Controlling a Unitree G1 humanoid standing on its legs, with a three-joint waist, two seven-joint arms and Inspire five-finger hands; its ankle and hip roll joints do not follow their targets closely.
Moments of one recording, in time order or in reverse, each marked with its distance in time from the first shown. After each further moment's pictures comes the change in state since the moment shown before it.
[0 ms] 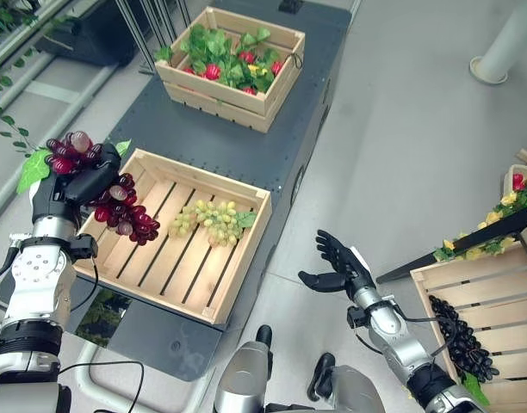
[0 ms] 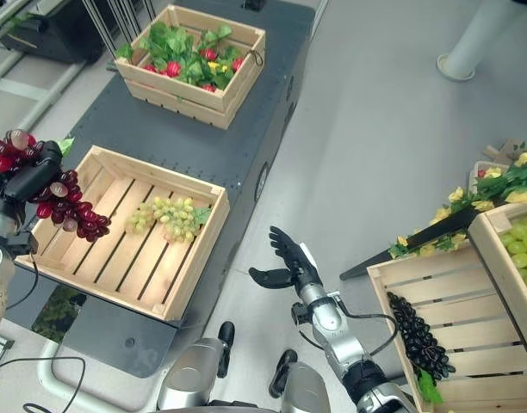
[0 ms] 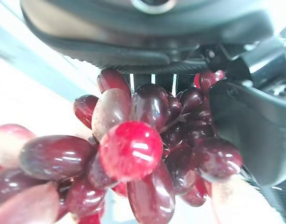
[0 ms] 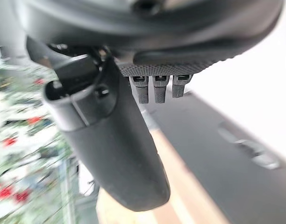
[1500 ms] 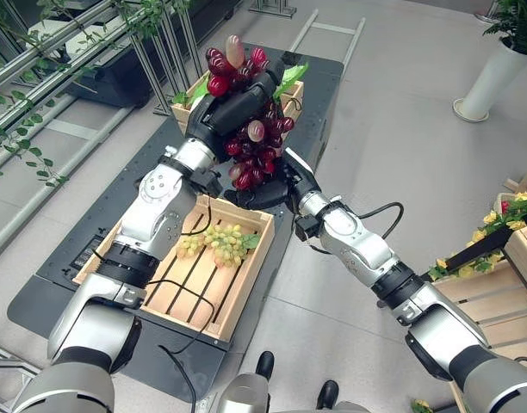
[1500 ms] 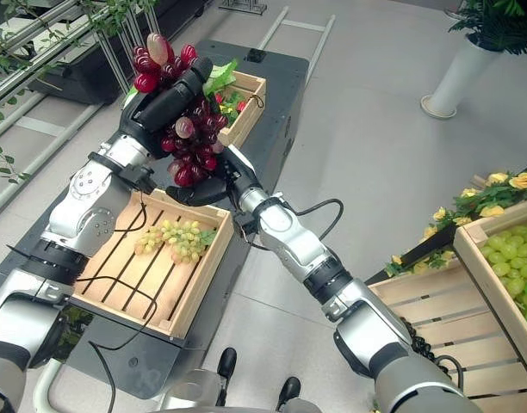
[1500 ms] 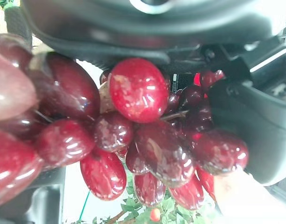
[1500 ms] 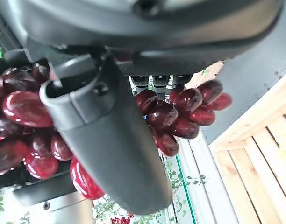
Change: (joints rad) left arm -0.476 -0.250 -0.400 -0.239 -0.250 0.165 -0.151; right arm -0.625 0.078 0.122 -0.071 0.327 0.307 -0.018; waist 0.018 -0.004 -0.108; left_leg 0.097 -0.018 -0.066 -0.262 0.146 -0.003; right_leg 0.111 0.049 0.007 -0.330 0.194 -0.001
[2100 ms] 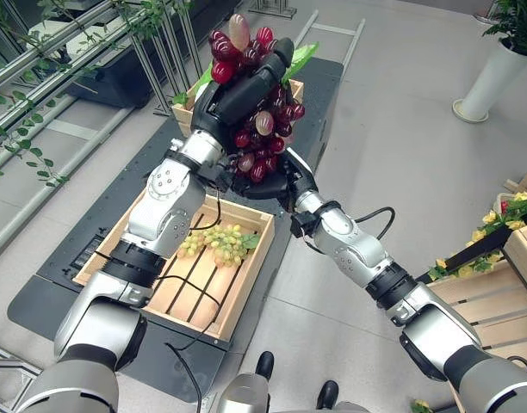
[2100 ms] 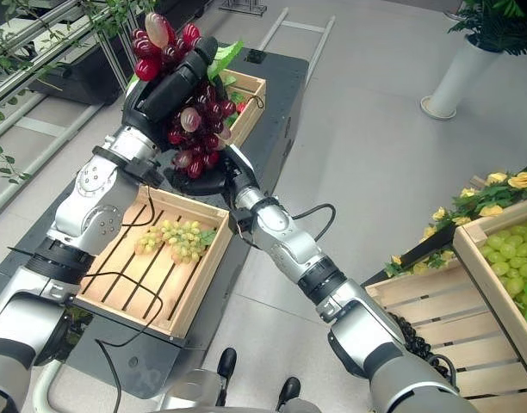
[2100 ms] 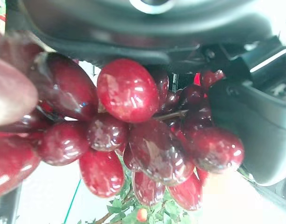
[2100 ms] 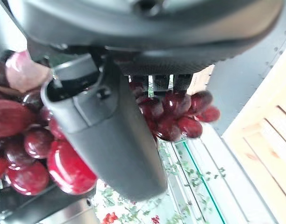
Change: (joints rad) left arm -0.027 -0.025 0.000 -0.070 0.001 0.000 0.073; right arm 0.000 0.037 -0.004 0.017 0.150 -0.062 -0.053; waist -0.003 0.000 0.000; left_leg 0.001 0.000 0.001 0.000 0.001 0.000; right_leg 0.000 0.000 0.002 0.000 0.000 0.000
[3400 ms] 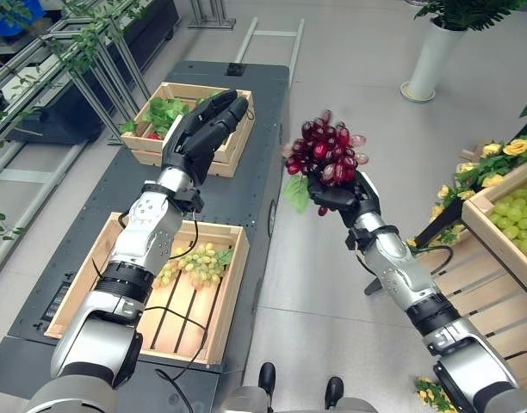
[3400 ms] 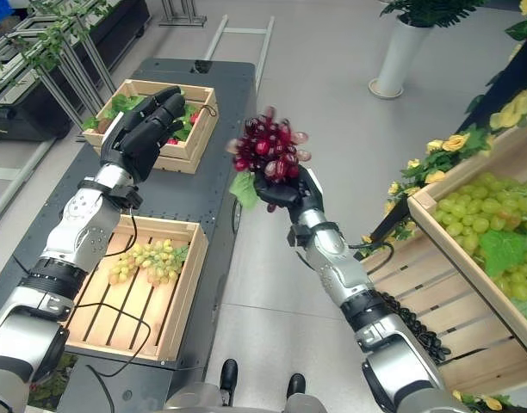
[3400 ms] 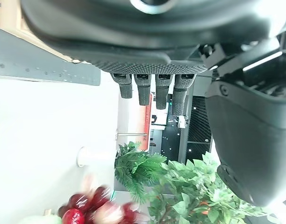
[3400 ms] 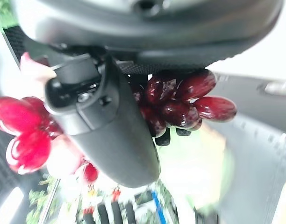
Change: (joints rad) left arm 0.148 0.003 0.101 0.248 0.029 -0.003 0.026; right arm 0.295 -0.189 -0.249 -0.020 -0.066 -0.037 -0.017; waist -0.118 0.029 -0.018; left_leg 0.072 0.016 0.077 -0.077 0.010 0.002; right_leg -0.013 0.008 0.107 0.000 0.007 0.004
